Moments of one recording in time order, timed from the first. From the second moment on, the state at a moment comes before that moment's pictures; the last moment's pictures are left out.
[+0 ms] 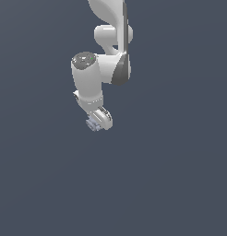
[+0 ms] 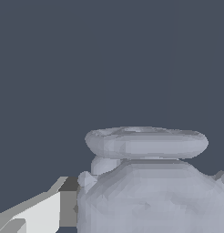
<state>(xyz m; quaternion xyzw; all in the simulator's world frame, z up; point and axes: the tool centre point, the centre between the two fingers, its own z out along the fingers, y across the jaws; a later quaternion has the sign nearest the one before) -0.038 -0.083 0.159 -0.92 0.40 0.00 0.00</state>
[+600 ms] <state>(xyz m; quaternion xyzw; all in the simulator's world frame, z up) -0.046 -0.138 0.294 -0.92 0.40 0.00 0.00</state>
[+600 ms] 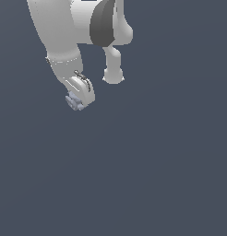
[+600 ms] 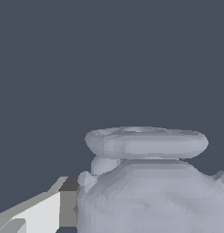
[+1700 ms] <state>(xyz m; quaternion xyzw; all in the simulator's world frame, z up) -0.050 -0.206 0.465 -0.92 0.40 0.00 0.00</state>
